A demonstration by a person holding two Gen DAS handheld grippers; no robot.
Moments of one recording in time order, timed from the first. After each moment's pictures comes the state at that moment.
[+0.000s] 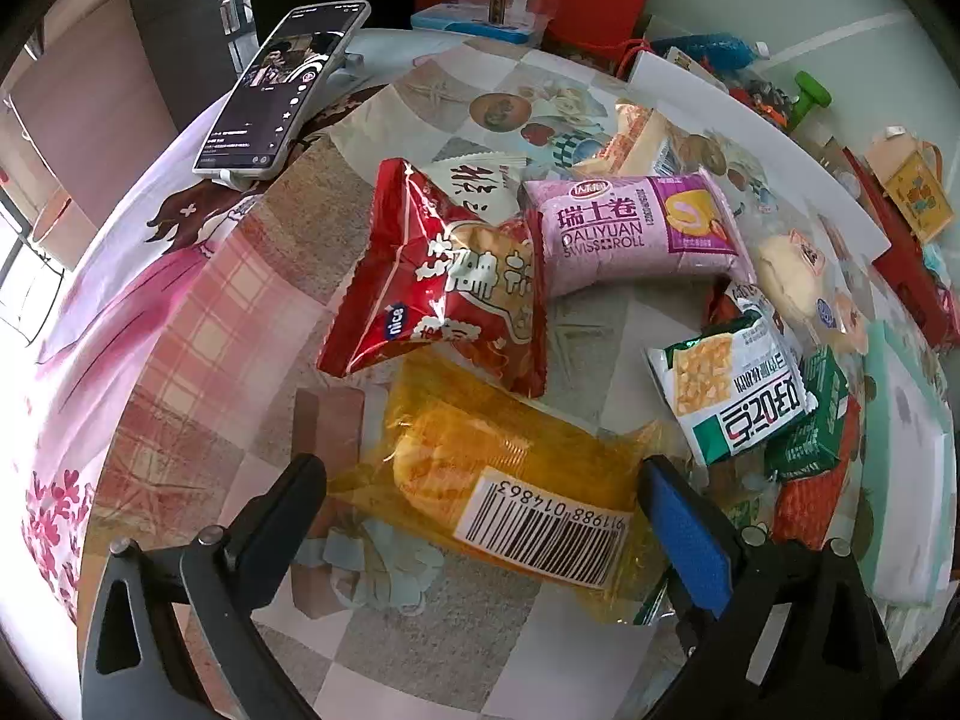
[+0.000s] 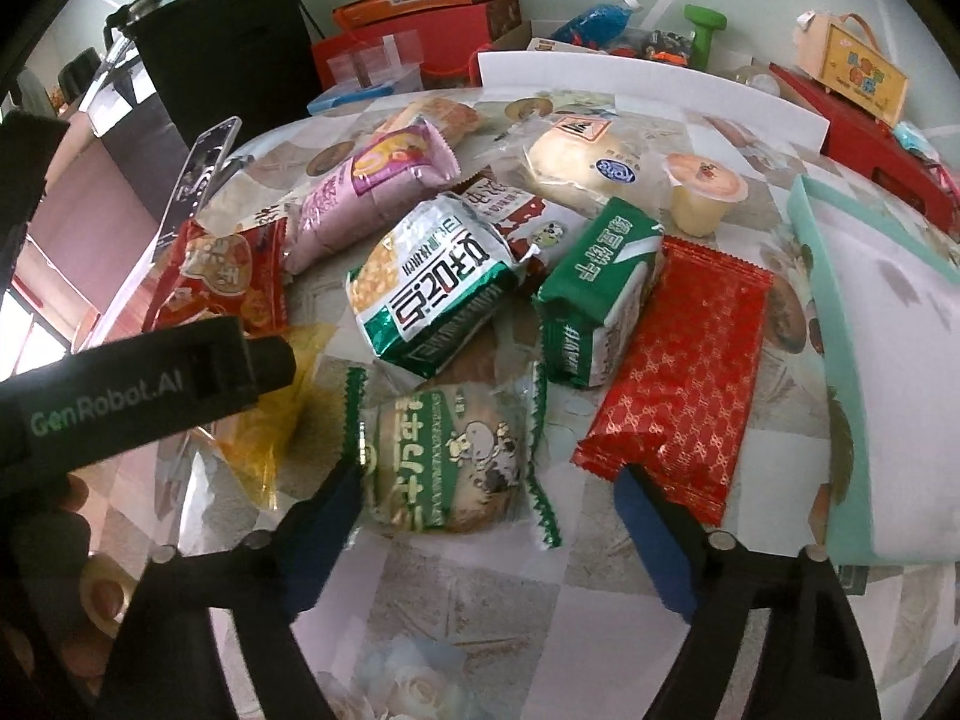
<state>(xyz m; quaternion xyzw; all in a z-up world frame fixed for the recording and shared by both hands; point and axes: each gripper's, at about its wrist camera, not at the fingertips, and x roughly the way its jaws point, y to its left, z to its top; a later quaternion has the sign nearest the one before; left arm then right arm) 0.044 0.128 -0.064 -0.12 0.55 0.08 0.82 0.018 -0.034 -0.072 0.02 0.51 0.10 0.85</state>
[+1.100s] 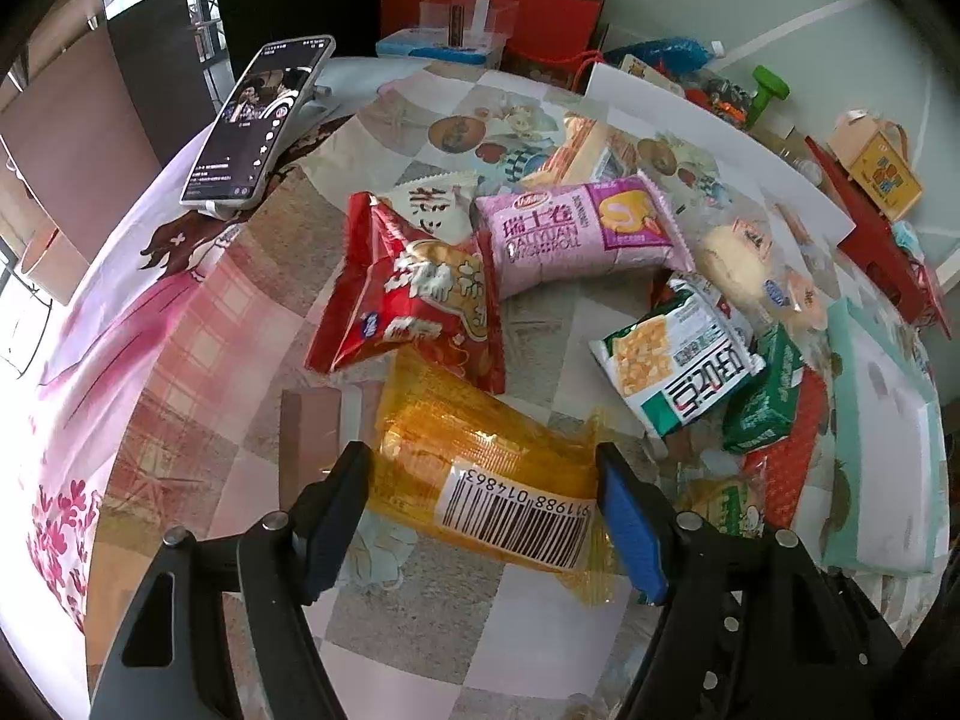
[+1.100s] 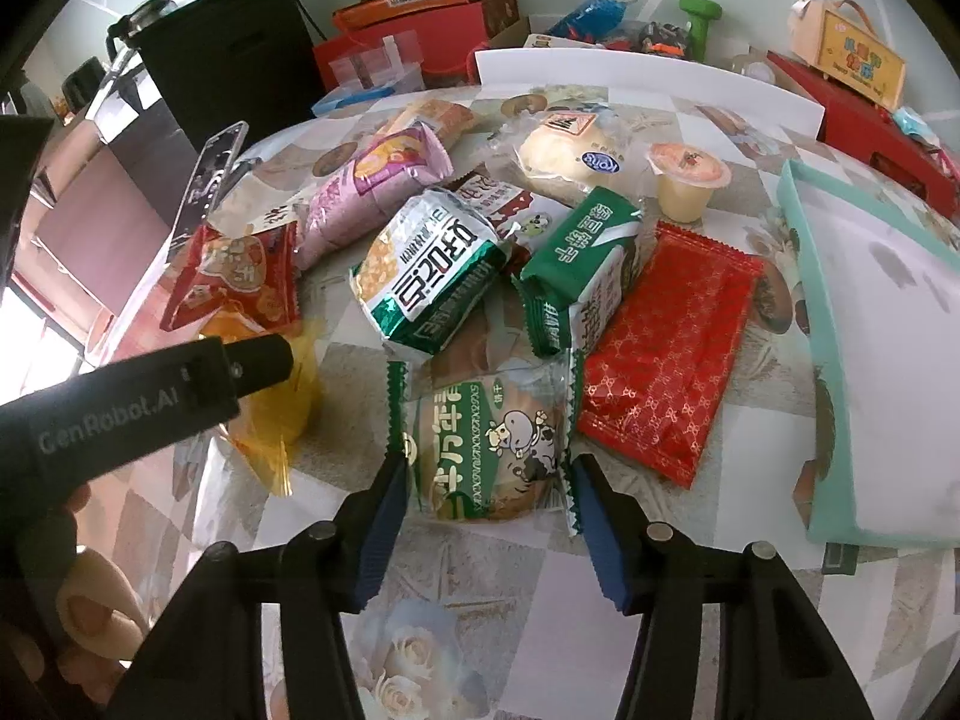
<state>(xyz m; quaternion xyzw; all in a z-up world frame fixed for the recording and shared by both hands) 0.030 0.116 -0.043 -0.10 0.53 0.05 0.84 0.008 -0.043 -0.064 0.03 0.52 0.11 0.85</state>
